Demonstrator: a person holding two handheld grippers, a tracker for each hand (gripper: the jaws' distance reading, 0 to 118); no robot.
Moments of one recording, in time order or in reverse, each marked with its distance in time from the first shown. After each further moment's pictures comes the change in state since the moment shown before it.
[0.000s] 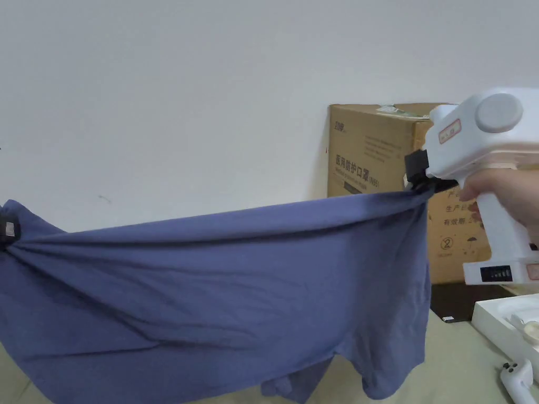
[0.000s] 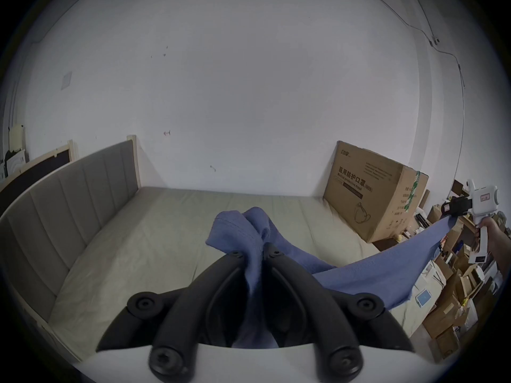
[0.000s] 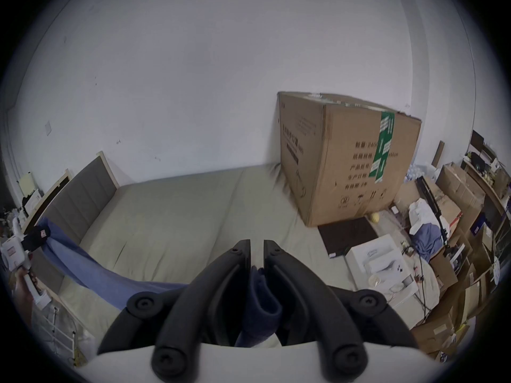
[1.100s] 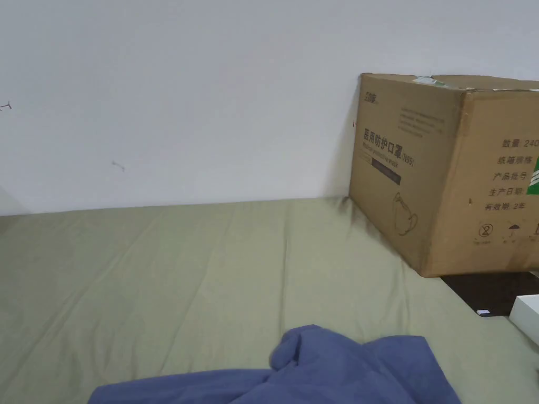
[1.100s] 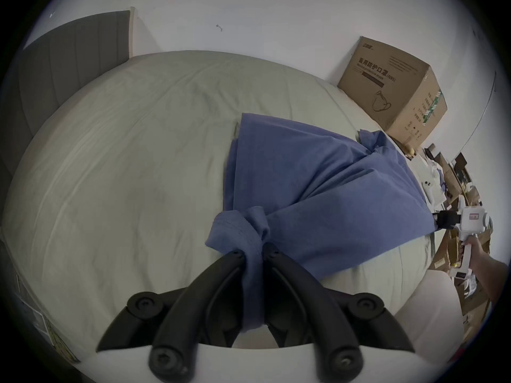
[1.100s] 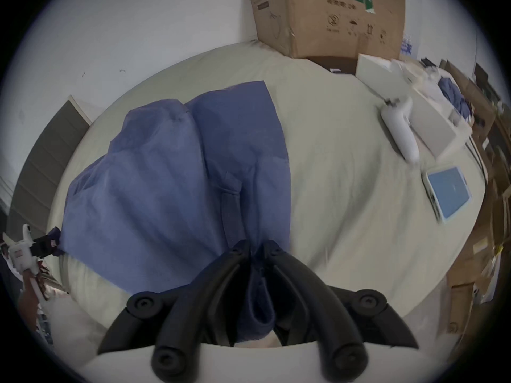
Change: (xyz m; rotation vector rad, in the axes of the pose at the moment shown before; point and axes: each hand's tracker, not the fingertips) left arm -0.050 -0.326 -0.026 -0.545 -0.024 0.113; right arm 0.057 -0.381 -0.087 -0.429 -0.007 -0.141
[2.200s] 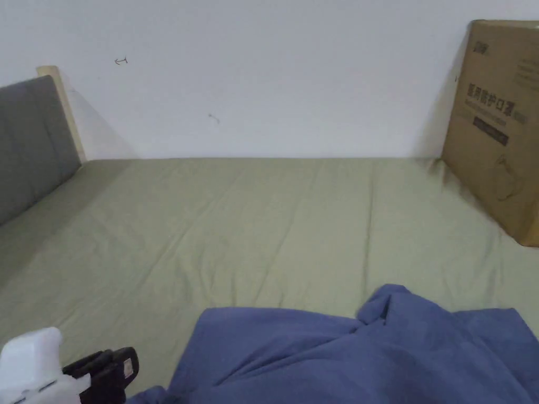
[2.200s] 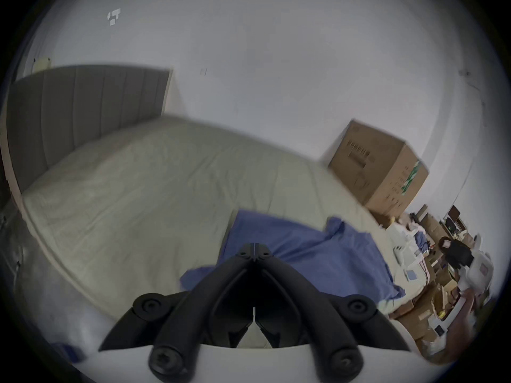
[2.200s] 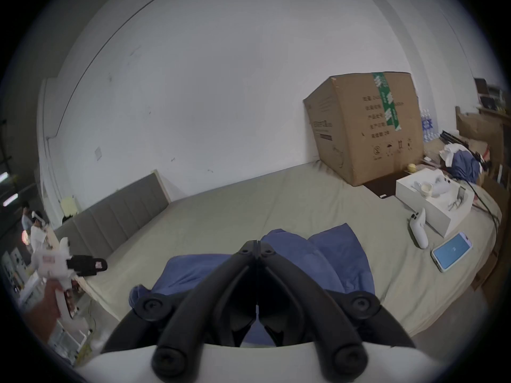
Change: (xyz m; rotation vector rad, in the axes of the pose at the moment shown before) left arm 0.047 0.000 0.147 0.317 0.005 0.162; right arm -0.114 -0.029 0.172 0.645 0.314 0.074
